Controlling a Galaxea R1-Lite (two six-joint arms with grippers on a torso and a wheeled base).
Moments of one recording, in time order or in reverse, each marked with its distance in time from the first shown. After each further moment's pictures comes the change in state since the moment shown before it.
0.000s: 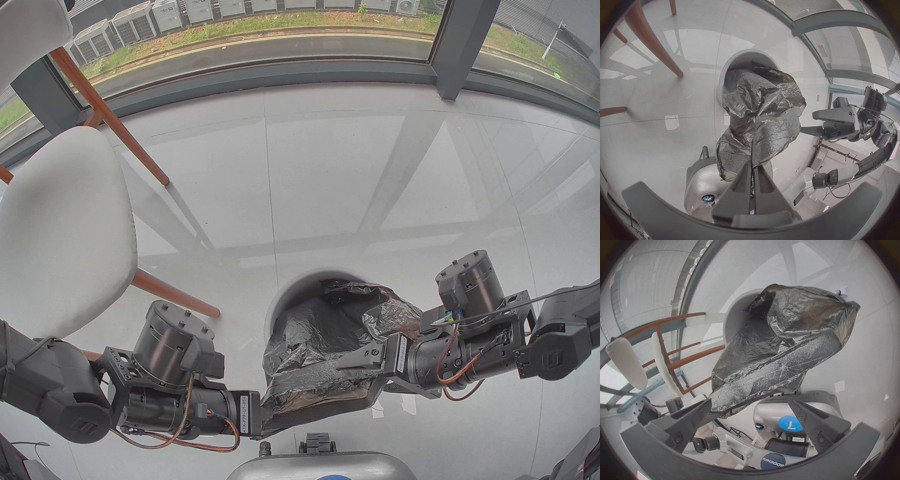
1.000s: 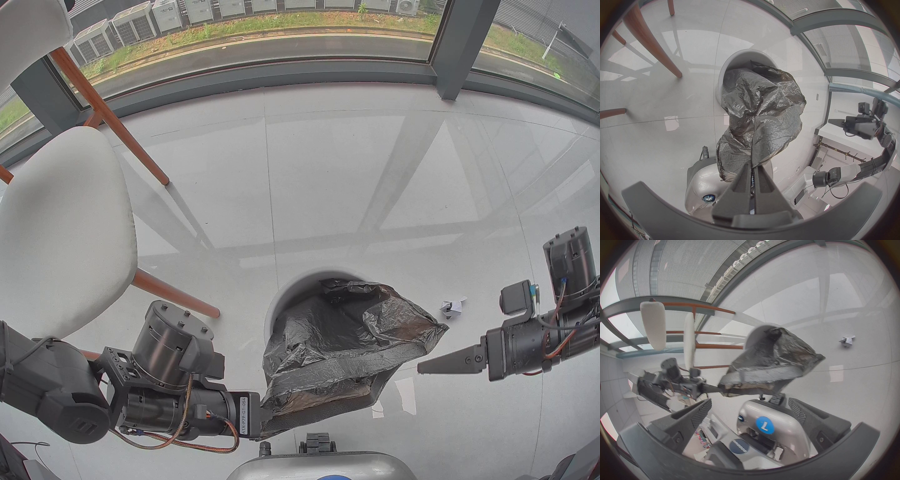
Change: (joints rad) left arm -0.001 -0.004 0.001 0.004 -0.003 0.013; right arm -0.214 -0.339 0.102 0.188 0.179 -0.530
